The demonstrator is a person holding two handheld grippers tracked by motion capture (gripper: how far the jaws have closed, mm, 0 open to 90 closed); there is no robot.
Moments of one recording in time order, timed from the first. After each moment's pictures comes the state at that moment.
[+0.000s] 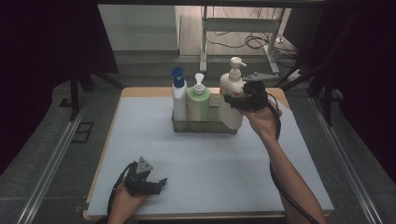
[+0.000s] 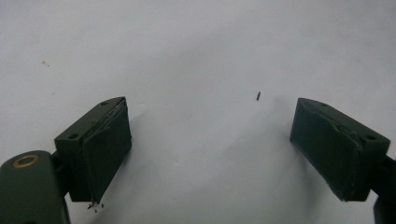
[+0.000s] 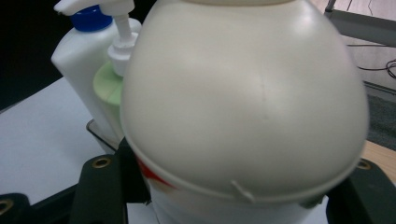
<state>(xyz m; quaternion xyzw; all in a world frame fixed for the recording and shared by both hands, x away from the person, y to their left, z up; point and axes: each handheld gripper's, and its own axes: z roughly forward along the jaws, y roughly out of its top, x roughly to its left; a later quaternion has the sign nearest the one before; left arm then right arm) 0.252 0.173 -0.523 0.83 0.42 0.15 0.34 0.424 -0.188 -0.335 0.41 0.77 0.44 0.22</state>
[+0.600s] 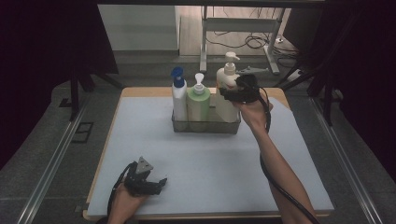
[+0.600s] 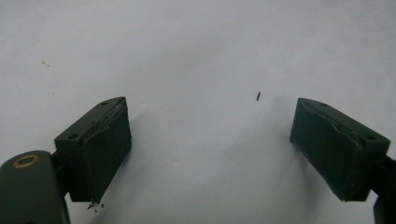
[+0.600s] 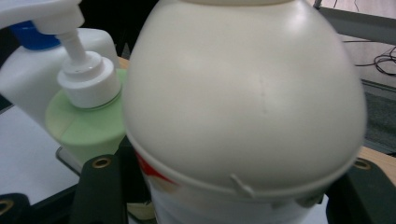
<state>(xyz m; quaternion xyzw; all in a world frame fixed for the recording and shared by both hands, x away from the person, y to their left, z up) 0.252 0.173 -0.523 0.83 0.42 0.15 0.34 0.459 -0.173 -0.346 0.43 0.76 0.44 0.23</state>
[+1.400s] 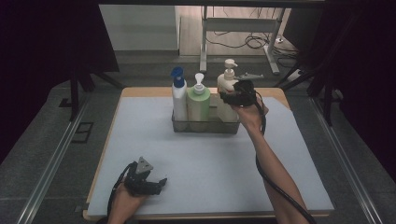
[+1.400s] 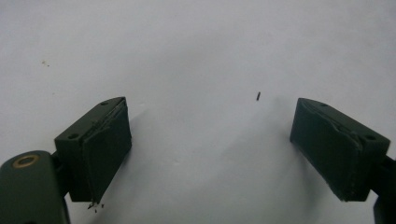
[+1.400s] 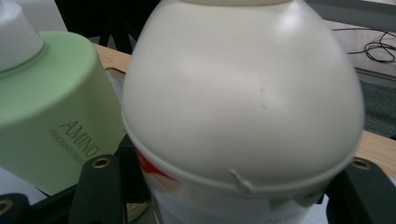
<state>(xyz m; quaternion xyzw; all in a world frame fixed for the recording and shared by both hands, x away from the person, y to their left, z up) 0.252 0.173 -0.523 0.83 0.42 0.15 0.34 0.480 -0.176 -0.387 0.45 0.75 0.42 0.24</state>
